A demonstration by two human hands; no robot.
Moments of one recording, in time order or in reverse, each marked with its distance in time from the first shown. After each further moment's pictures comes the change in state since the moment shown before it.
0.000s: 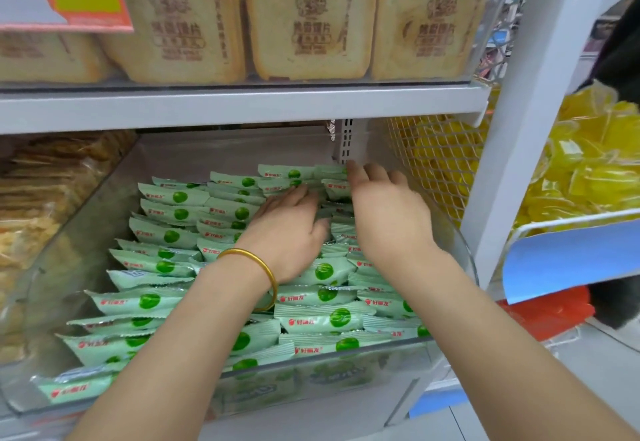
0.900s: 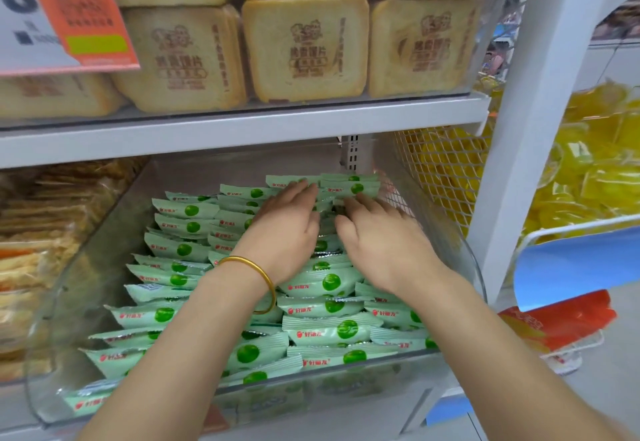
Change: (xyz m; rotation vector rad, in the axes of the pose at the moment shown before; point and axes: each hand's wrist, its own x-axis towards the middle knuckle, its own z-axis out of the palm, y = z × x) left_hand 0.008 -0.012 -0.004 -0.083 0.096 0.027; right_hand -0.003 0.000 0.013 0.252 -0.137 -0.049
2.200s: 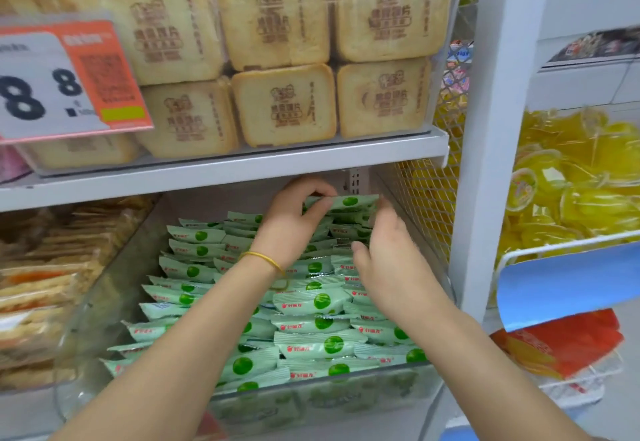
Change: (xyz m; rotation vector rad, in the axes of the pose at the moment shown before) left_hand 0.025 0.019 -0.010 -0.480 0.403 0.131; right_hand -0.023 0.012 -0.008 0.416 0.285 0.027
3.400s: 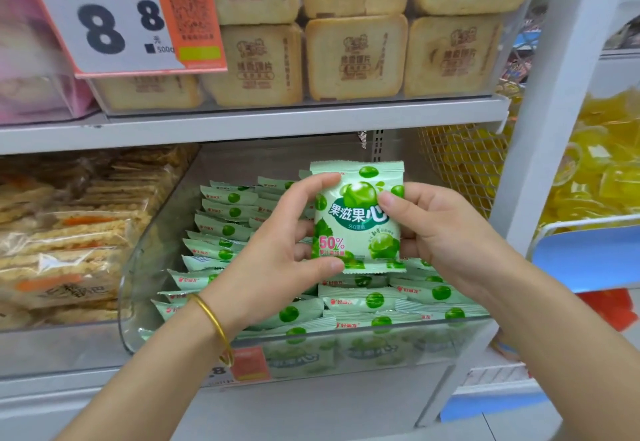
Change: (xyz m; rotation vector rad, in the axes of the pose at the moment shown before) left_hand -0.101 0.030 -0.068 -0.508 -0.329 -0.124; right_hand -0.015 -0.018 -0.021 0.868 -0.366 0.132
